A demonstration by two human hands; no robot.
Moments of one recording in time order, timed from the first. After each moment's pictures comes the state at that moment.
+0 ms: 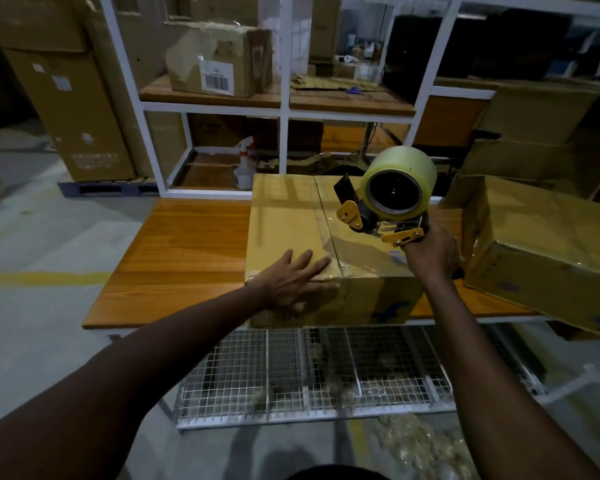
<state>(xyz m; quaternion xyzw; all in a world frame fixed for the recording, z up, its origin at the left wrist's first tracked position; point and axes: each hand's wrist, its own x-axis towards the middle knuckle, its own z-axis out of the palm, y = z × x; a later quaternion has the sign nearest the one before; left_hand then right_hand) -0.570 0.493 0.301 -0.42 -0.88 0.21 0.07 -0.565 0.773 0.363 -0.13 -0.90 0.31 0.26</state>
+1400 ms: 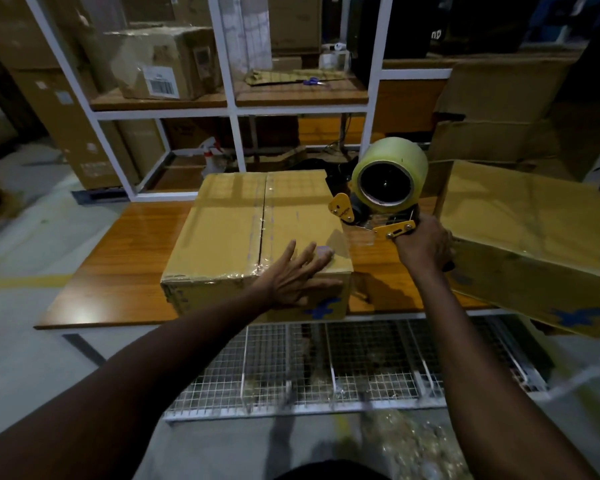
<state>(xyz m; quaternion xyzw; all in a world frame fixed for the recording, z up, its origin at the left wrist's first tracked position) -0.584 0.665 0.298 -0.39 -0.88 0.24 0.13 -0.594 0.930 0.362 -0.16 -0.90 0.34 0.24</state>
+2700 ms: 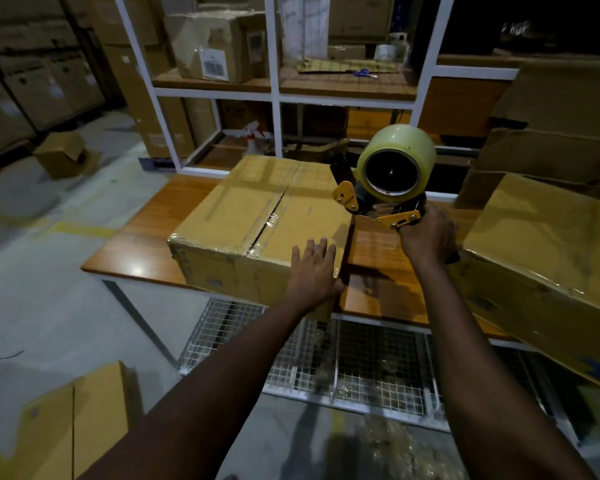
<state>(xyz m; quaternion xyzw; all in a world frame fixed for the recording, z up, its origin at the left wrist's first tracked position) -0.559 0.749 0.298 -0.02 -1.00 -0.07 0.02 -0.614 0.932 0.390 -0.07 -0.91 0.36 0.22</state>
